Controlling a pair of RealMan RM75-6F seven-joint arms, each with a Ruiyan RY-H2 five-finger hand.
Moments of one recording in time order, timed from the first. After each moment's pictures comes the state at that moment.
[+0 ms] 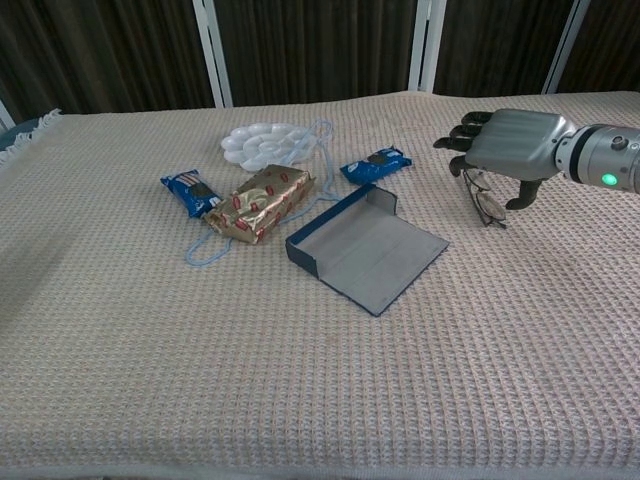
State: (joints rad) left arm -0.17 -1.15 -0.01 -1.51 1.49 1.37 0.05; right arm 0.87 -1.68 0.03 -0.63 -1.58 0.79 -0.33
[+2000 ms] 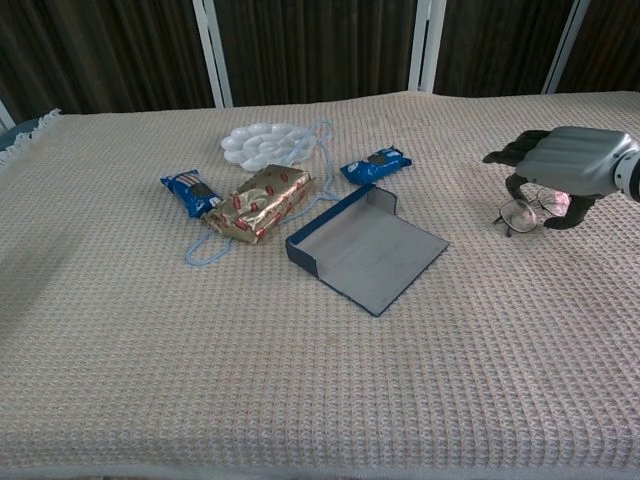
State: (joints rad) left arm -0.17 -1.16 -0.01 -1.53 1.49 1.37 0.07; right arm 0.76 -1.58 0.02 -0.81 -1.45 0.78 -0.33
